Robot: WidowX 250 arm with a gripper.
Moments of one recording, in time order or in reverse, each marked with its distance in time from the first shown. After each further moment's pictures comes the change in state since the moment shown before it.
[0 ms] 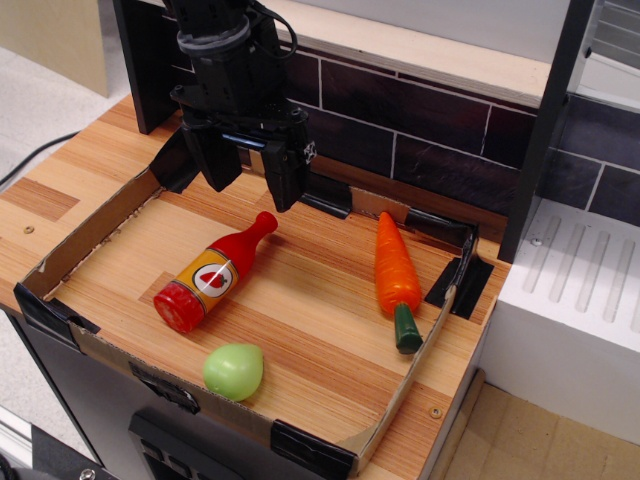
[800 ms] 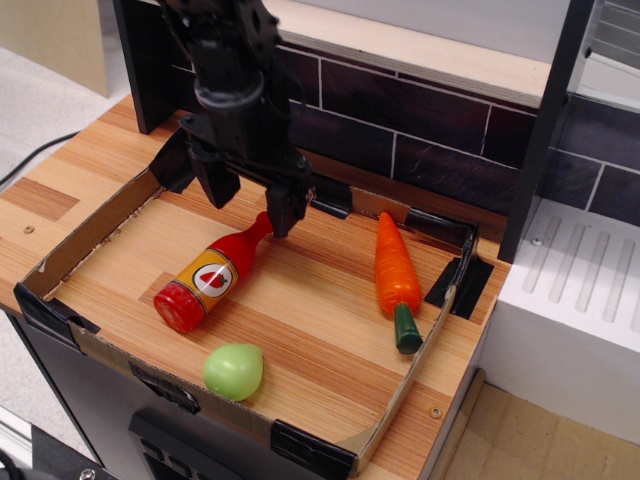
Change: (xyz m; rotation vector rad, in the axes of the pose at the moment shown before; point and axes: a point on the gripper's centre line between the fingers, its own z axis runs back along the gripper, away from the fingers) arm 0.010 0.015 -0.035 0.169 -0.083 -0.032
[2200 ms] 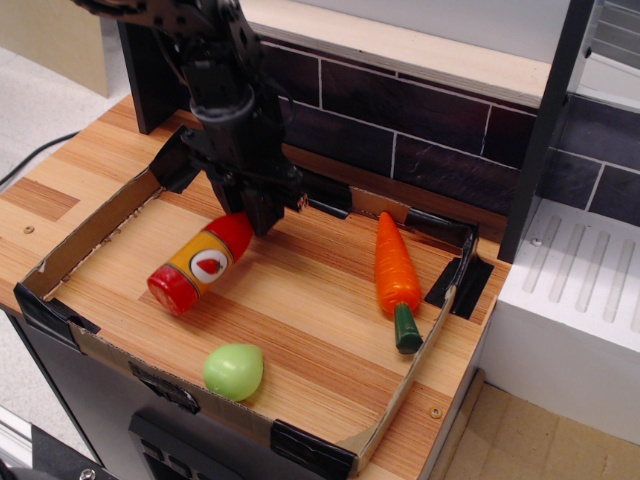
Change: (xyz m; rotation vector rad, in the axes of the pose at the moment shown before) arm 0.004 0.009 -0.015 -0.073 -0.010 -0.005
